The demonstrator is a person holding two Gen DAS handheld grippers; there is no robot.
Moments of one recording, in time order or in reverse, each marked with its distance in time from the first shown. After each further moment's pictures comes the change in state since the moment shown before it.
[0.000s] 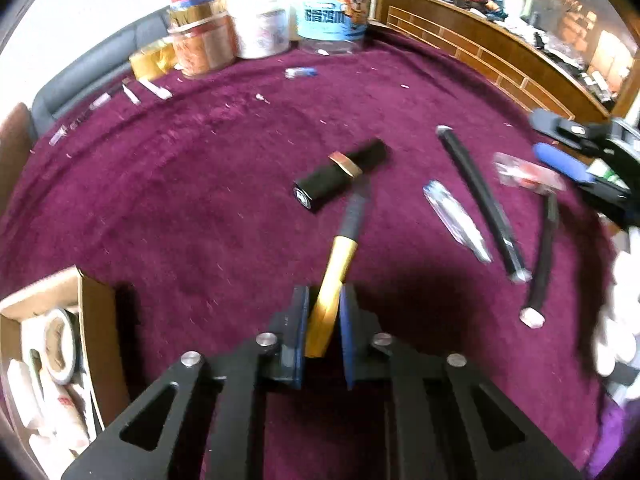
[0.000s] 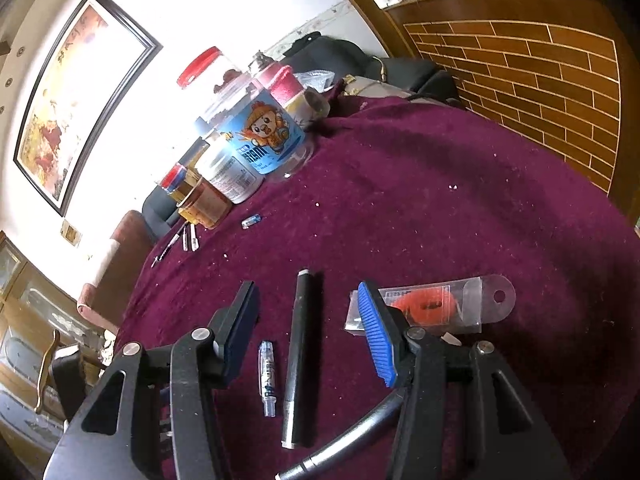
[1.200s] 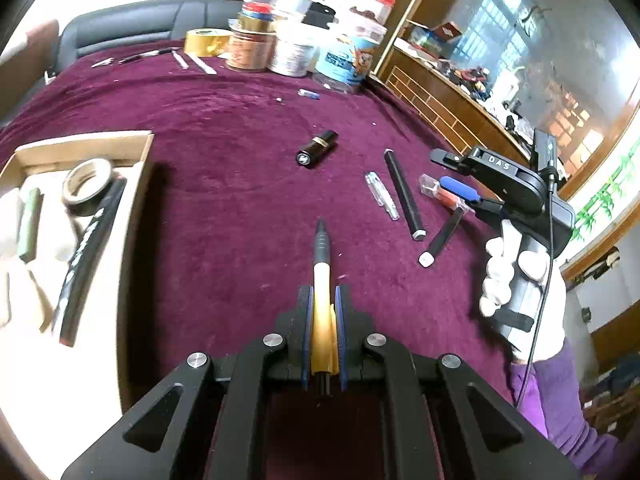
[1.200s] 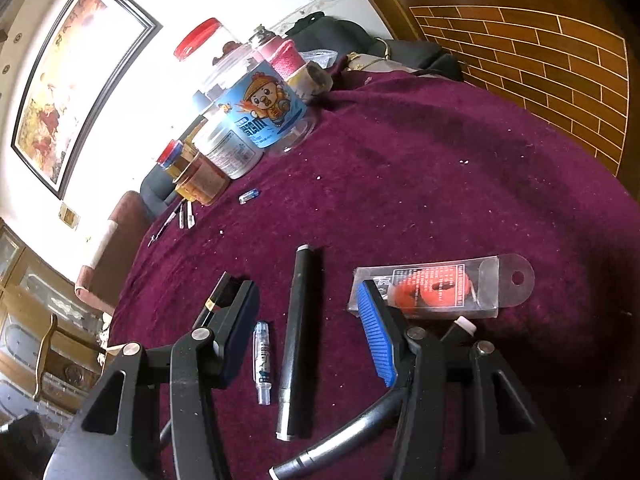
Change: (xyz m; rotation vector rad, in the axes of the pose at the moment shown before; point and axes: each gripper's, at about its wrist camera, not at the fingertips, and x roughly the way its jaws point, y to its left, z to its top) left arm -0.084 0.009 -0.085 -0.259 -0.170 -0.186; right arm 0.011 0.002 -0.006 -0.028 0.057 -0.013
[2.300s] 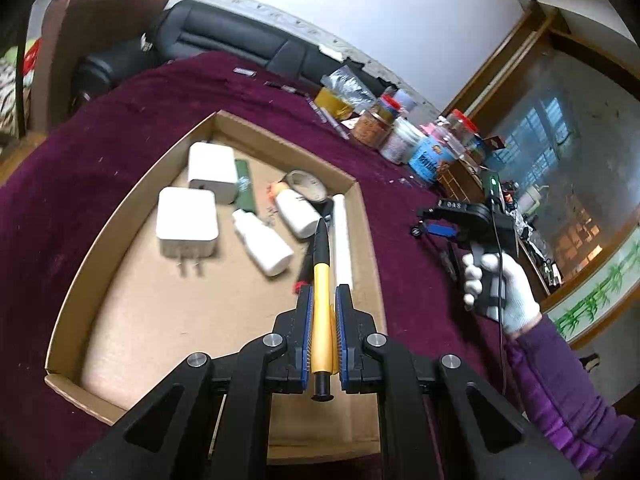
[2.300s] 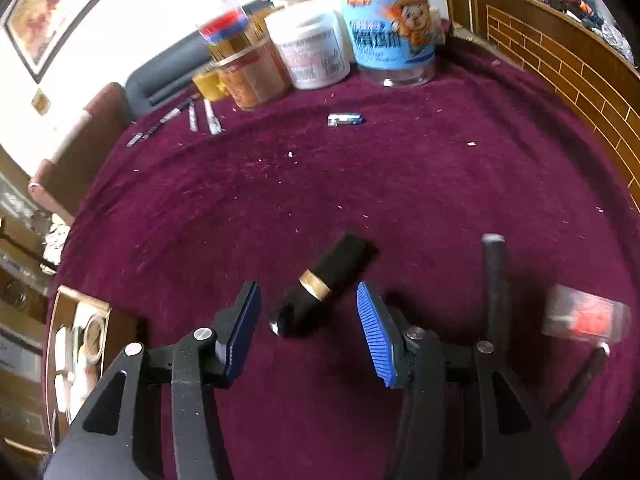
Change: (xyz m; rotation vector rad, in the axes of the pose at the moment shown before) left arm -0.112 0.159 -0.064 -0.316 -0.238 -0.005; right arm 0.122 0.145 -0.020 -0.272 0.274 -0.201
